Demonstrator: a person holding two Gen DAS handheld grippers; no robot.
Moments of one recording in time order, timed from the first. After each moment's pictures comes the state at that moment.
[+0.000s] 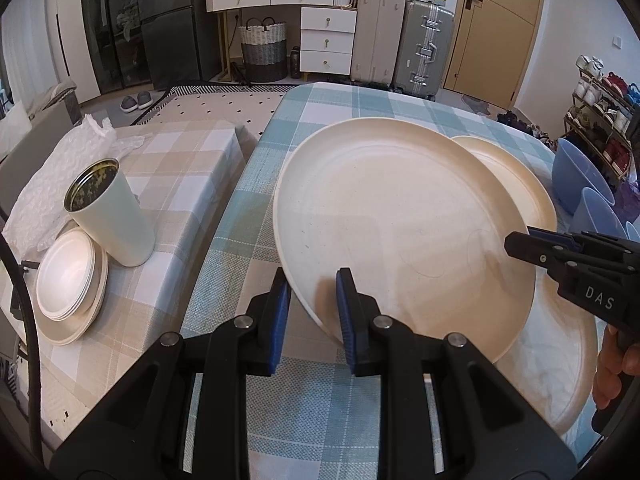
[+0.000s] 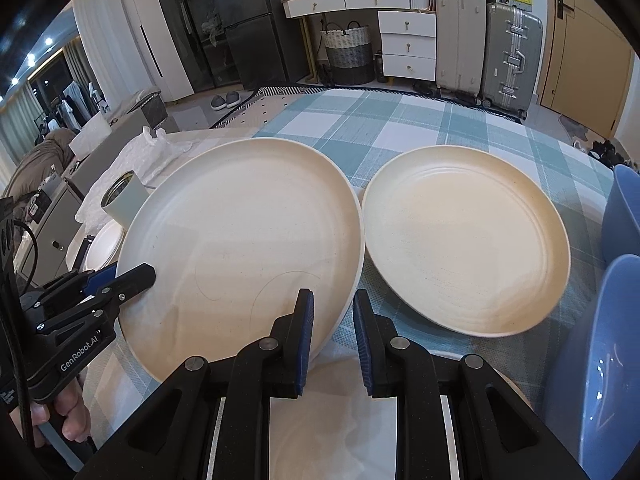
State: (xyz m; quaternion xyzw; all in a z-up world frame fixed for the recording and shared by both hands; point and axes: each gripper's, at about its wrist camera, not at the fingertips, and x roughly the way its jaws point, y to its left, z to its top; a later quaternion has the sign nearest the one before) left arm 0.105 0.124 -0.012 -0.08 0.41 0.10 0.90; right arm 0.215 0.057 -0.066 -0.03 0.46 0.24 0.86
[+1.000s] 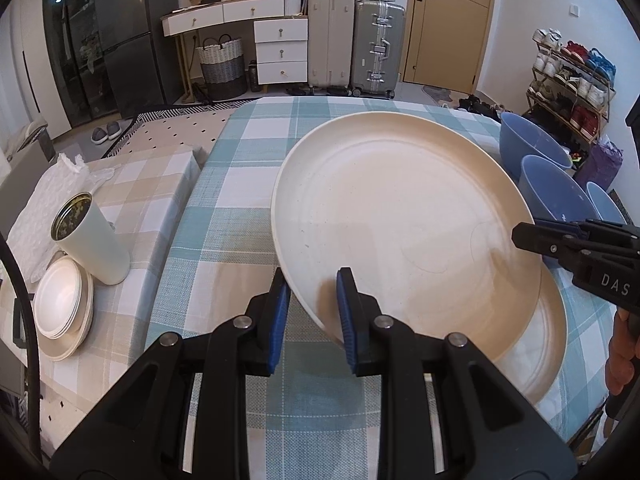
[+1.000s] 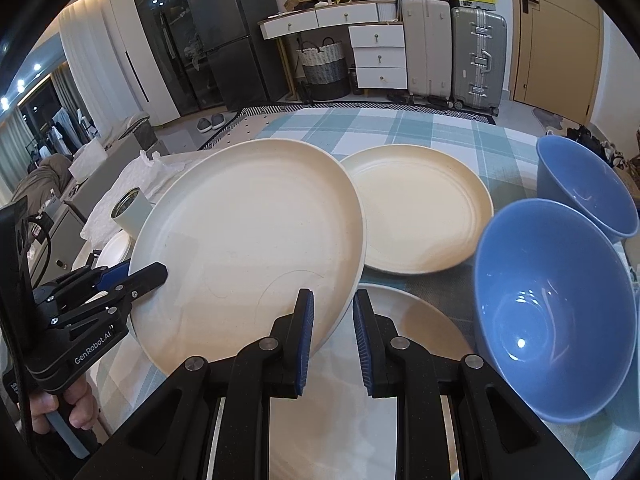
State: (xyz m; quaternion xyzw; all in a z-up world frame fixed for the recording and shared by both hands) left arm 0.081 0.054 0.019 -0.03 0.40 0.04 0.91; right arm 0.155 -0.010 -0.031 0.00 0.44 0.20 0.87
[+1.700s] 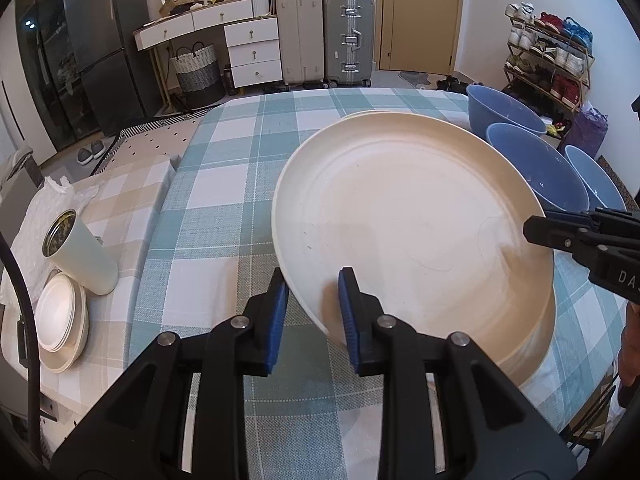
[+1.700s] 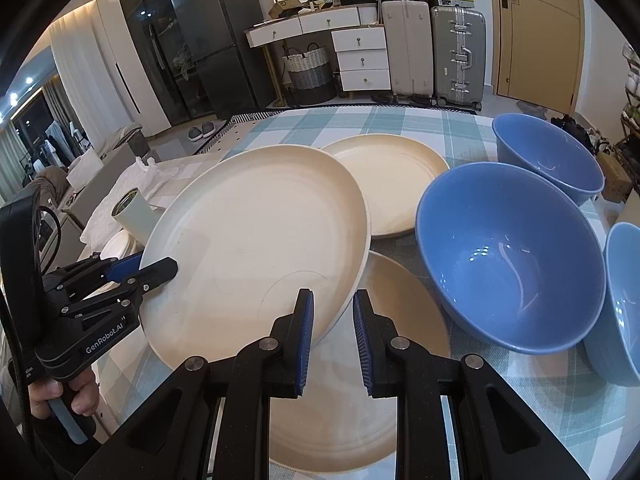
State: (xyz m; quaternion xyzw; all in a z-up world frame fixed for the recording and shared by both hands) left arm 0.071 0.021 0.018 0.01 0.41 0.00 0.91; right arm 0.115 -0.050 -0.029 0.02 0.44 0.19 0.88
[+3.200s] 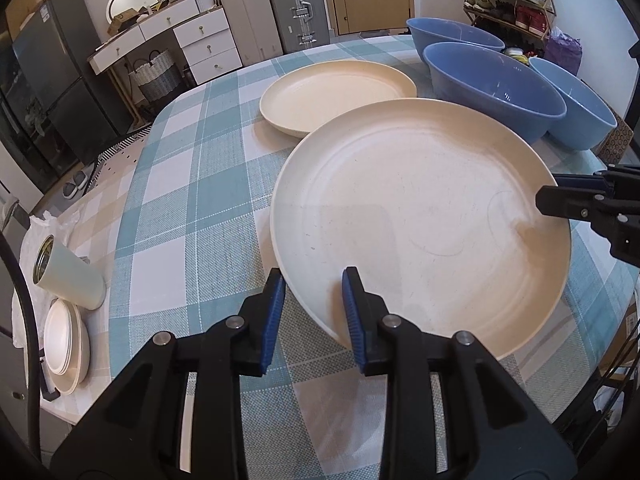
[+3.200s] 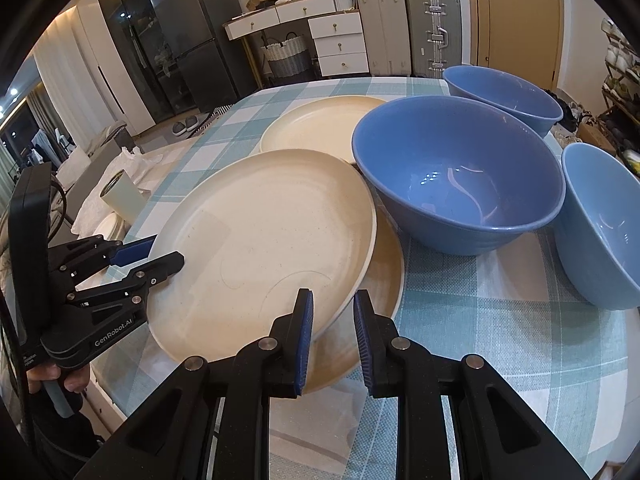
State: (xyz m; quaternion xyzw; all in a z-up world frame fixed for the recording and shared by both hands) left arm 0.060 -0.039 -0.018 0.11 0.45 -0.05 0.88; right arm 0.068 -0.091 -0.061 0.03 0.46 0.16 0.87
